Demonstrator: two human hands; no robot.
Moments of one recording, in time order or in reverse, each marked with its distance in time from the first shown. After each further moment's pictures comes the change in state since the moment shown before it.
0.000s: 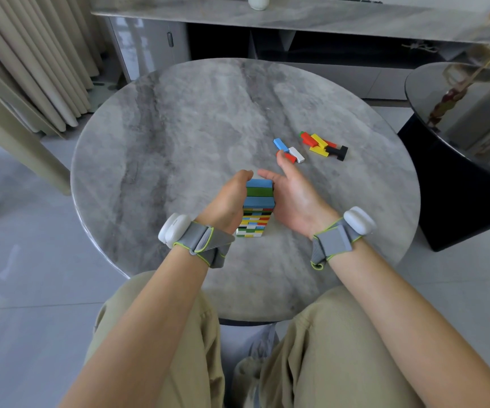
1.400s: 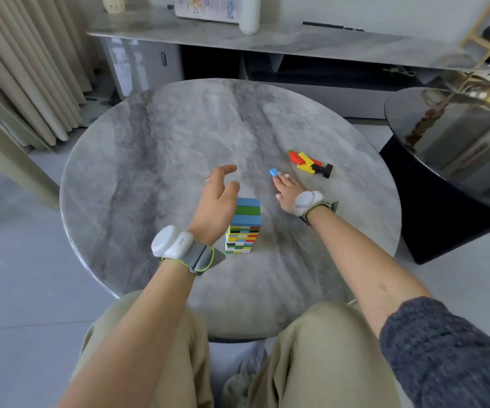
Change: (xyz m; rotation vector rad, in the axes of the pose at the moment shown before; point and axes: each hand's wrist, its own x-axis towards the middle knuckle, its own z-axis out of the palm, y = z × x) left_hand 0.010 0.002 -0.014 0.453 0.088 0.596; right_hand 0.115 -0.016 -0.126 -1.791 0.310 -0.169
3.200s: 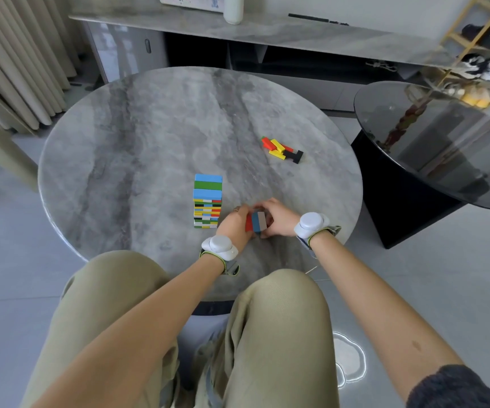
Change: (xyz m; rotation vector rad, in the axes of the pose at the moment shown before) left_hand -0.033 -0.060 0.117 0.386 -0.201 -0.111; right_hand -0.124 0.014 0.007 0.337 -0.165 -0.095
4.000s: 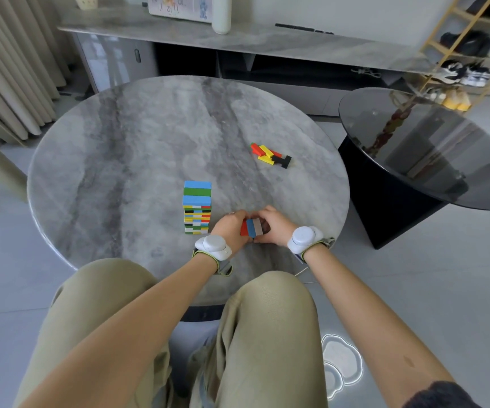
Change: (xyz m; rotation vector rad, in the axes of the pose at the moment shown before) left_hand -0.005 0.020 -0.009 0.252 -0.070 0.148; right_hand -0.026 -0.002 0.000 0.000 0.103 -0.013
